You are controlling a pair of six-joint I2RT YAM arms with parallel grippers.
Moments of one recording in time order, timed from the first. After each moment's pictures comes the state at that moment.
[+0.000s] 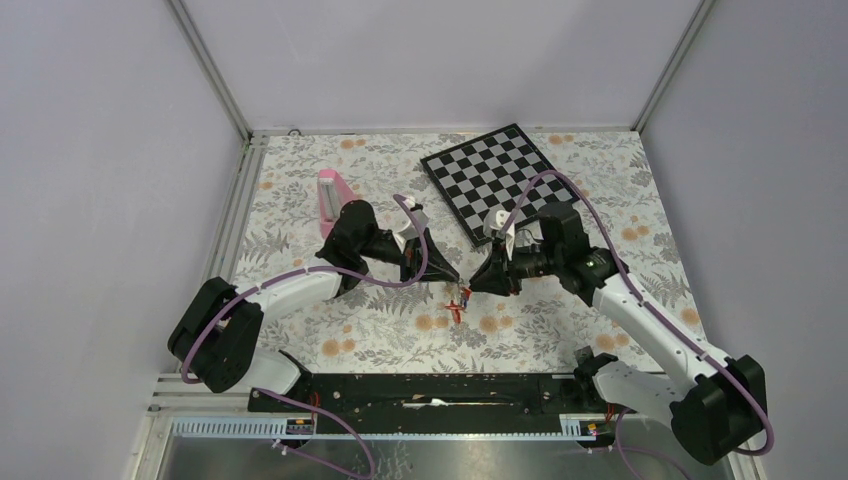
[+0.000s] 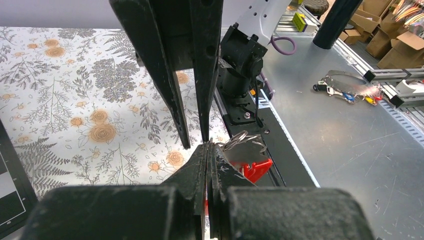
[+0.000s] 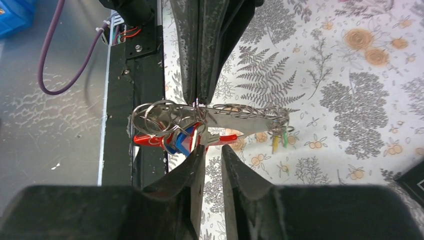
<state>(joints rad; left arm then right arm) -0.63 1.41 0.73 0.72 1.23 -0.20 0.48 1.07 0.78 -0.35 -0.97 -0.29</state>
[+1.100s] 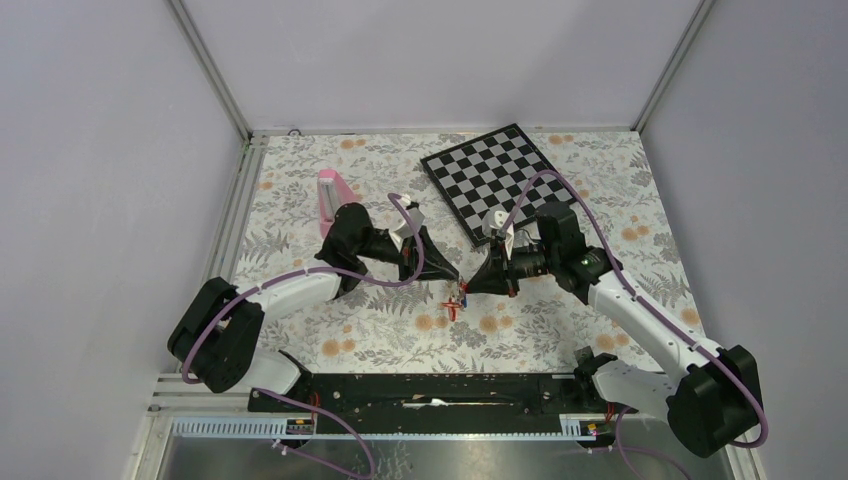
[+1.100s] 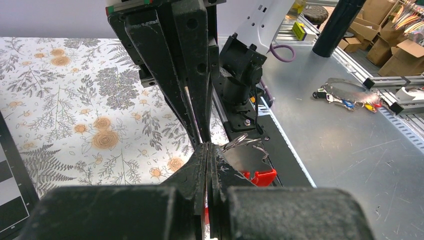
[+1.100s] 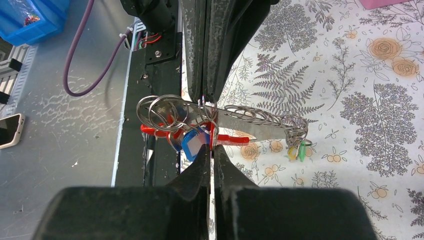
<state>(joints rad) -0.63 1.41 0.71 0.82 1.23 -0.27 0.47 1.10 0.76 -0.29 -1.07 -0.26</state>
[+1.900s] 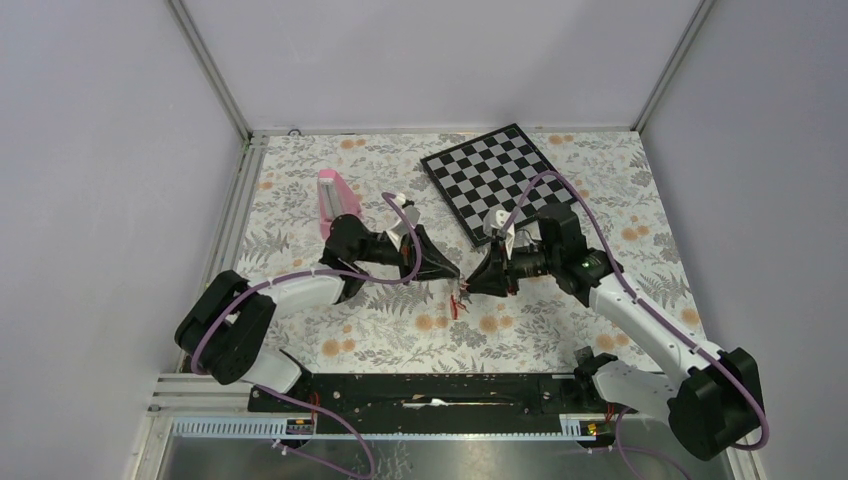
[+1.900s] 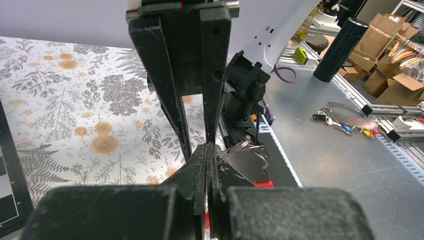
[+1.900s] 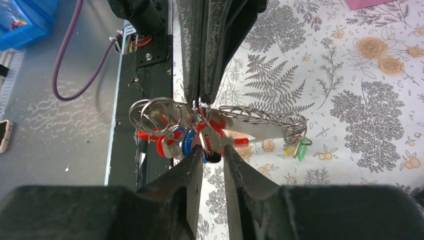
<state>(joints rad) -0.63 1.46 0.65 1.09 1.15 -0.47 0.47 1.10 0.74 -0.22 -1.05 -0.22</state>
